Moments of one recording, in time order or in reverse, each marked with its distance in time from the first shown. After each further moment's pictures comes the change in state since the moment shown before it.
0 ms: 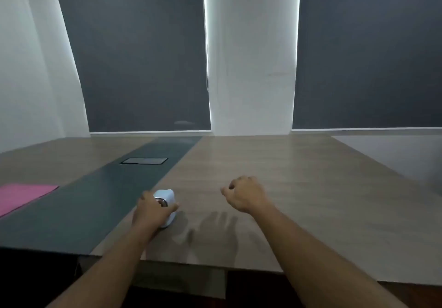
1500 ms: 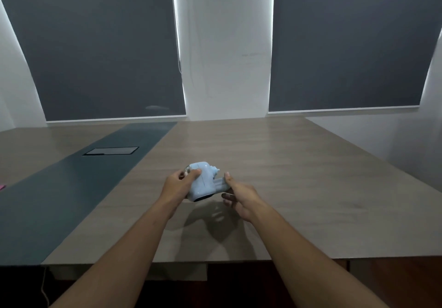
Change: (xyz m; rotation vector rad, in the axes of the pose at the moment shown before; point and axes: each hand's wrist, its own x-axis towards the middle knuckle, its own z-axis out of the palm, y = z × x) left_hand -0.019 0.089 0.076 -0.631 -0.350 0.138; right_hand 0.005 0.055 0.038 1.566 -0.038 0.527
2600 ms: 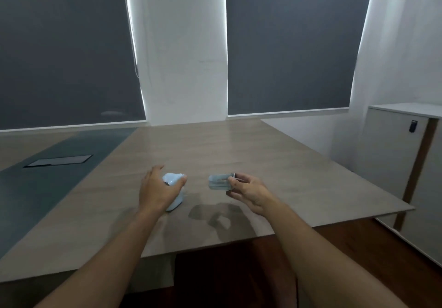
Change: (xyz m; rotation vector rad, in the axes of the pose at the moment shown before) left_hand -0.045 0.009 0.052 0.491 0.135 0.243; right_hand -0.049 -0.033 -0.127 0.028 -0.012 -0.205
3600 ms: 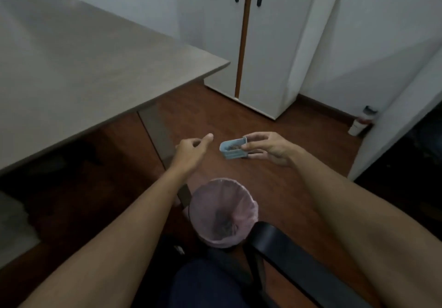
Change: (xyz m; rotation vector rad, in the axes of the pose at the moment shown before) left_hand -0.293 0.110 0.302 -0.310 -1.106 0.083; right_hand -0.282 0.039 -0.350 -0.174 0.597 0.232
